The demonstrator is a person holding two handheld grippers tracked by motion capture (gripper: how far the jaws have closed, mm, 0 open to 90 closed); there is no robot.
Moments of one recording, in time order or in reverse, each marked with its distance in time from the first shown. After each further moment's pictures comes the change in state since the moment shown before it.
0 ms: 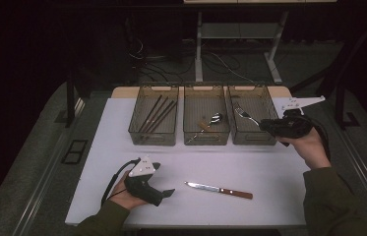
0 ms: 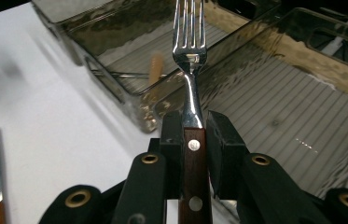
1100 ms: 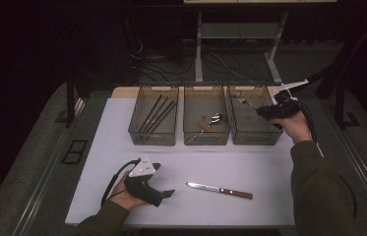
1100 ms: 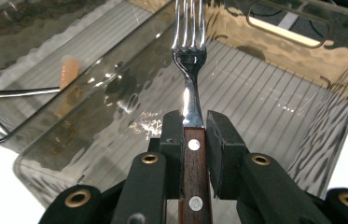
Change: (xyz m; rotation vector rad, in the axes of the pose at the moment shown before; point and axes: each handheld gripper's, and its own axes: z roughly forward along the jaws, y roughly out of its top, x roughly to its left) left arm 0.000 0.000 0.000 -0.003 -0.005 -0.003; right arm -0.061 0.018 0.056 0.102 -0.119 0.135
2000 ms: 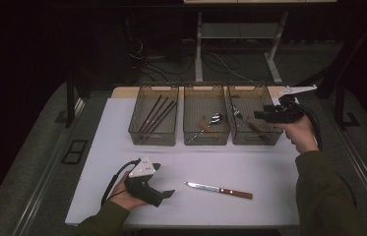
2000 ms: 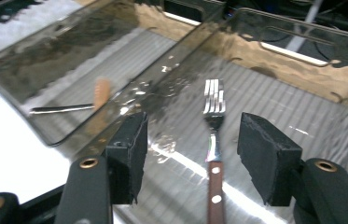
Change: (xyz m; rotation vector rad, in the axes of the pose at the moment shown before) left arm 0.000 0.000 0.000 0.001 0.001 0.001; right arm 0.020 -0.014 -0.024 -0.129 0.057 0.007
